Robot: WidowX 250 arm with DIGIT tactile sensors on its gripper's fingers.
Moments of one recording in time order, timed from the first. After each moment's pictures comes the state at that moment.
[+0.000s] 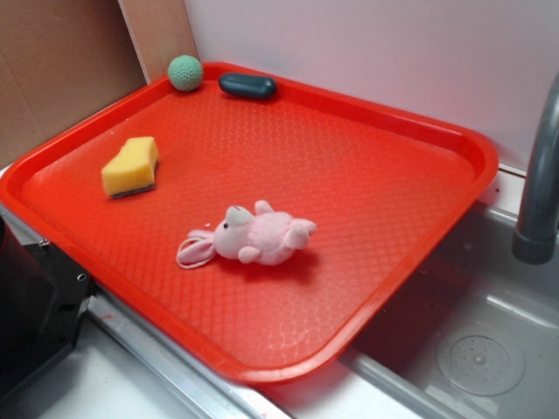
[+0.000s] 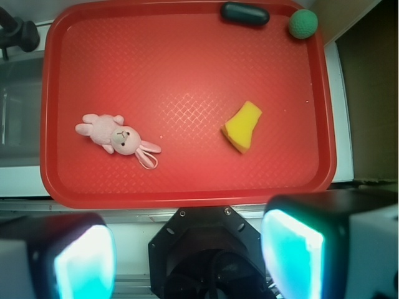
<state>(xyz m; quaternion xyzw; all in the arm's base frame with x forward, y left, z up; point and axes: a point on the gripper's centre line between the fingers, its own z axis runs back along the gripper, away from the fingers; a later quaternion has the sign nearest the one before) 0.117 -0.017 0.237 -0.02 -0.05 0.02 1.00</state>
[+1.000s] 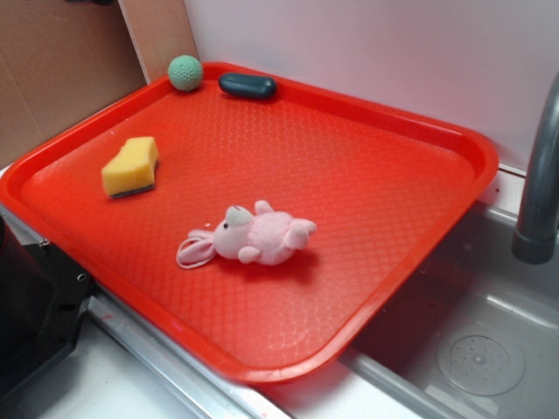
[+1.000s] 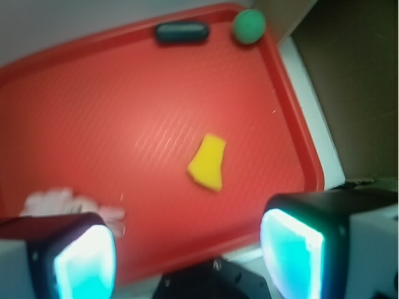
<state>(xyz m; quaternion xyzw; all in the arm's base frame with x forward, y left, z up) 0.174 0.037 0.198 0.02 -0.08 0.18 0.98</state>
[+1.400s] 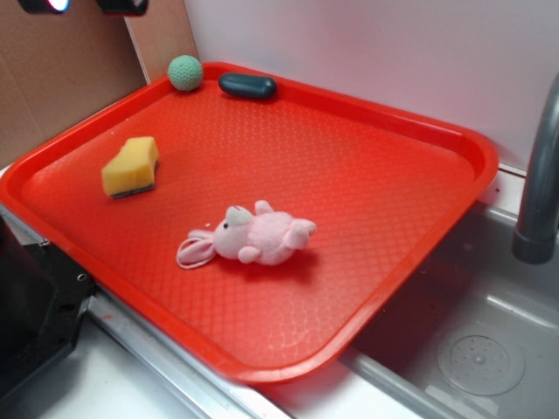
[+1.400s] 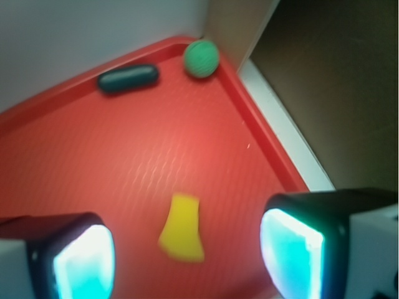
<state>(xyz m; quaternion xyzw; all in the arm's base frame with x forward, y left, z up) 0.204 0.081 0.161 0.05 -0.13 0.27 0.95</state>
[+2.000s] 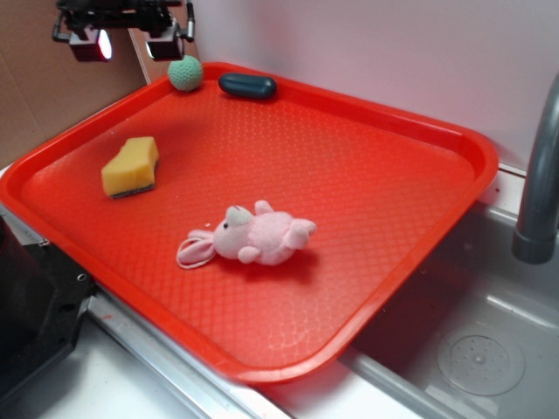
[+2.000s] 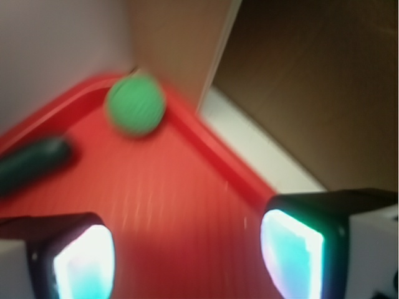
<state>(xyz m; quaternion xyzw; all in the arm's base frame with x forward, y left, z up) 0.261 0.145 0.084 0.13 -0.16 0.39 0.90</state>
